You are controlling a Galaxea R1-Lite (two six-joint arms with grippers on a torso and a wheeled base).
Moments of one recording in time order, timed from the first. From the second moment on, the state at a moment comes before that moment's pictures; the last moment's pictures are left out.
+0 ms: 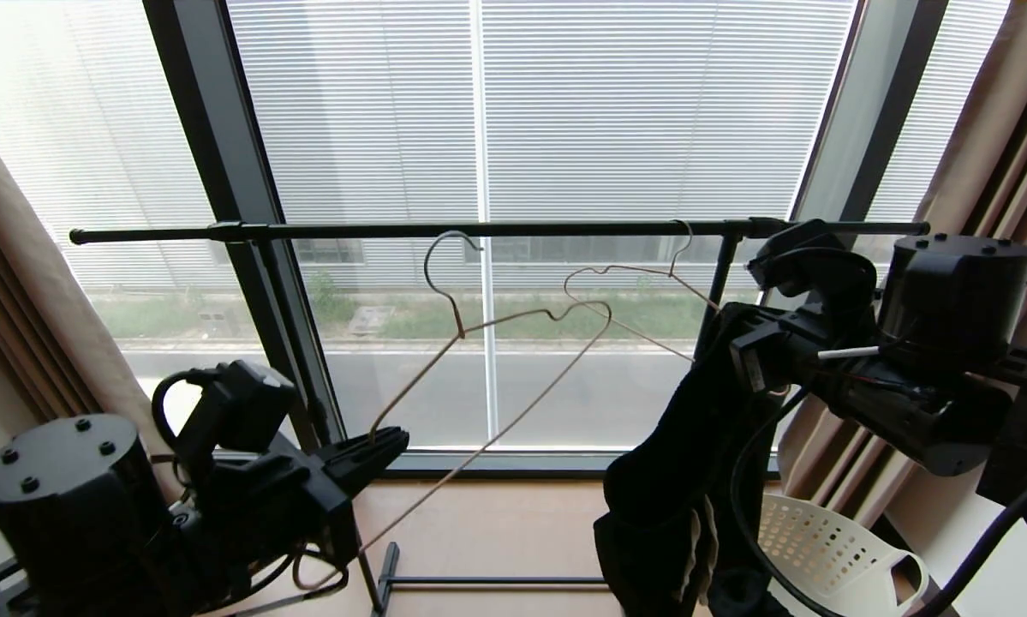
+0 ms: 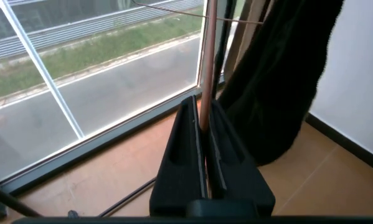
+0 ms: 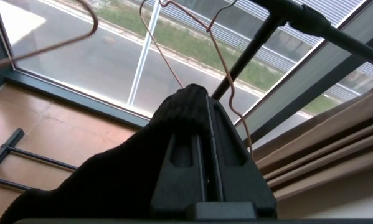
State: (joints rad) left arm -0.52 1.60 -0.18 -1.27 -0.19 -0.01; right arm 0.49 1.64 -0.77 -0.63 -0.41 -0.25
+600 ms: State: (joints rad) left arm -0.57 1.58 -0.02 -1.40 -0.27 0.00; right arm 0.50 1.71 -0.84 -0.61 -0.46 -0.28
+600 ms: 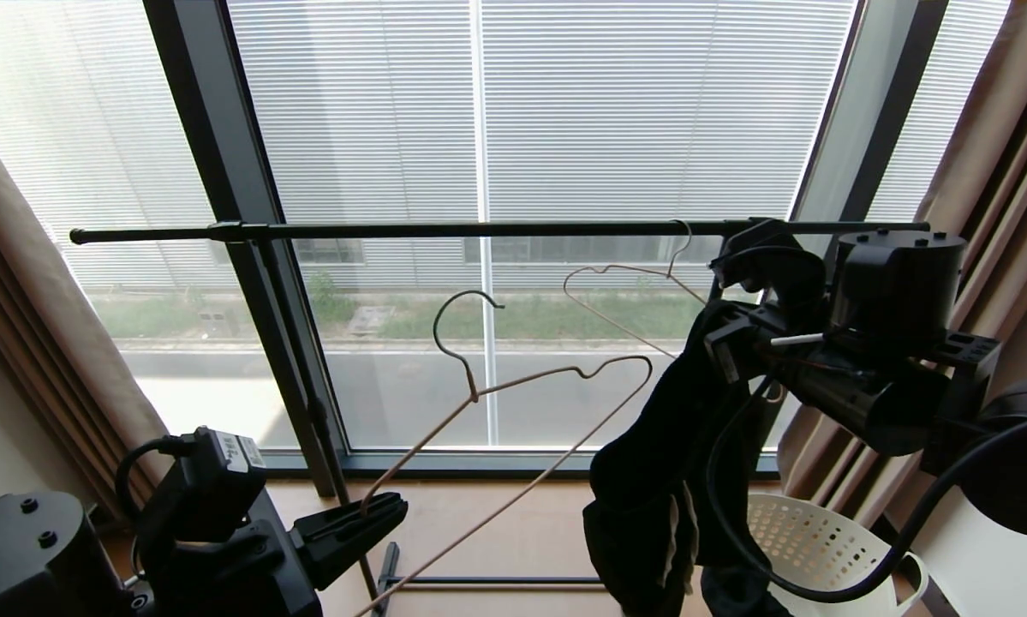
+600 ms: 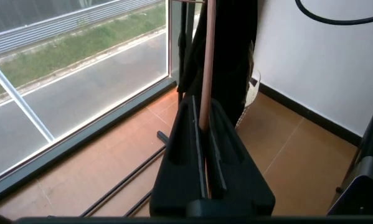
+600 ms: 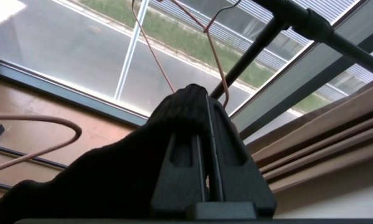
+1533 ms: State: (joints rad) left arm -0.60 1.58 -0.03 -1.40 -0.27 0.07; right arm 0.44 1.78 -0.90 -0.62 -0.47 -0.30
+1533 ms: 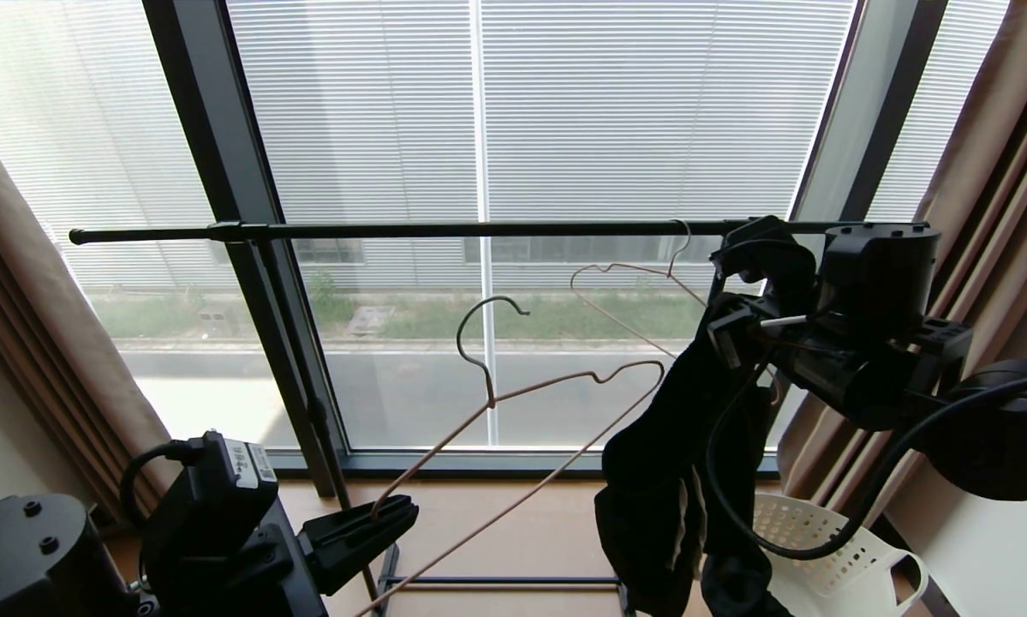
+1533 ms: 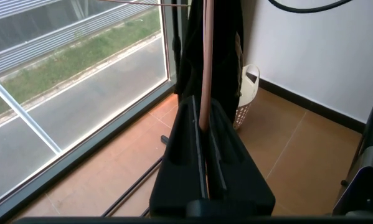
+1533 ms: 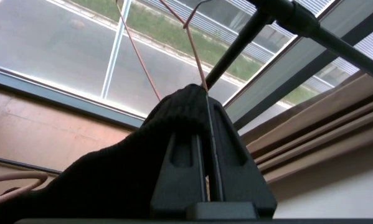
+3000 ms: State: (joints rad) left arm -0.60 1.74 -0.18 -1.40 -0.27 0.11; right arm 0.77 1.68 -0.90 -0.62 -0.56 -0.31
